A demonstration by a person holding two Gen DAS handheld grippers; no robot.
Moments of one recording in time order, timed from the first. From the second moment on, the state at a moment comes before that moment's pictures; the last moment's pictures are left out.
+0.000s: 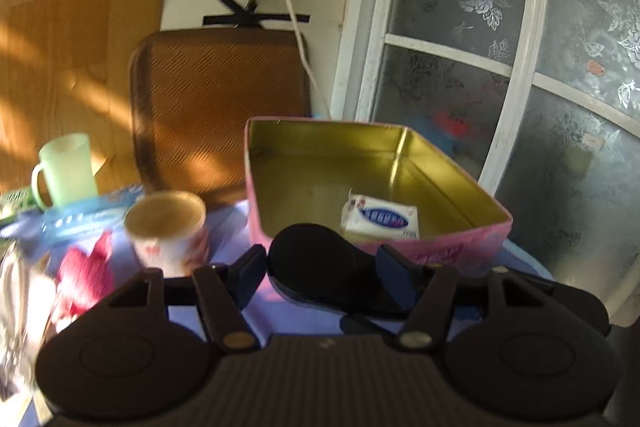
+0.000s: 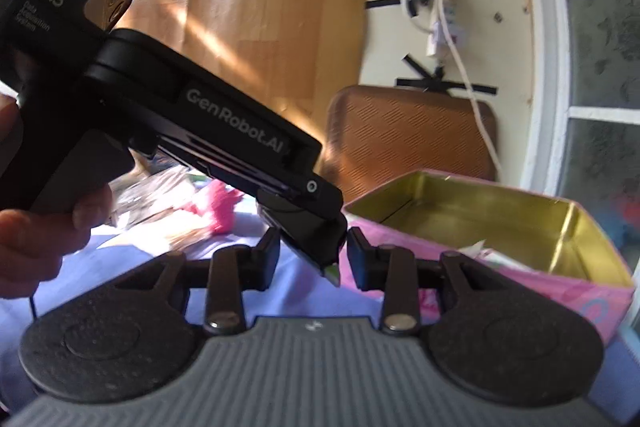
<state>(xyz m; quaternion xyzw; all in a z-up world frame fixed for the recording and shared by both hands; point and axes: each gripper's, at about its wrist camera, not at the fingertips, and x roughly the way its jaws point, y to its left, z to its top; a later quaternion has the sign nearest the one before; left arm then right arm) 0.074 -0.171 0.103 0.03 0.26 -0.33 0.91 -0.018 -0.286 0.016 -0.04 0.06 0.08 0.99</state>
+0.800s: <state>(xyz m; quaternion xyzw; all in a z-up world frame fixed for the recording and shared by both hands) 0.045 0.007 0.042 -0.09 0.29 -0.14 0.94 0.070 -0.233 0.034 0.06 0.16 0.24 0.95</state>
